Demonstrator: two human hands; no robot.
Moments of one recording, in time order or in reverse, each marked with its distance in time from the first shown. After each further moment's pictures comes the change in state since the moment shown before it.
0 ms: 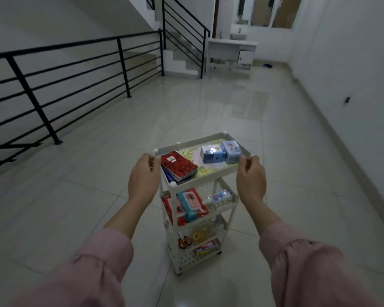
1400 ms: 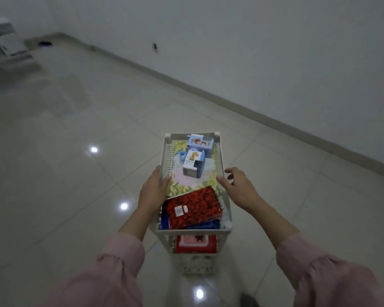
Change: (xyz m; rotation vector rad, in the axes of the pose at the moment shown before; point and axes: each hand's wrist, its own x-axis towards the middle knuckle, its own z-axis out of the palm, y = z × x) left_hand 0.247 -0.049 0.145 0.097 -1.247 0.532; right_hand -0.014 -0.062 0.139 -0.178 0.167 0.723
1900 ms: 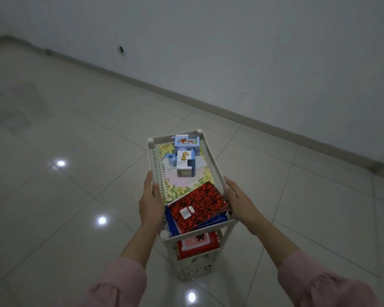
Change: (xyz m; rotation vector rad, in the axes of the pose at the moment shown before) left_hand -0.002 0.001 0.021 -0.414 0.104 -0.036; right_hand -0.028 0.023 0.023 0.313 0.068 0.150
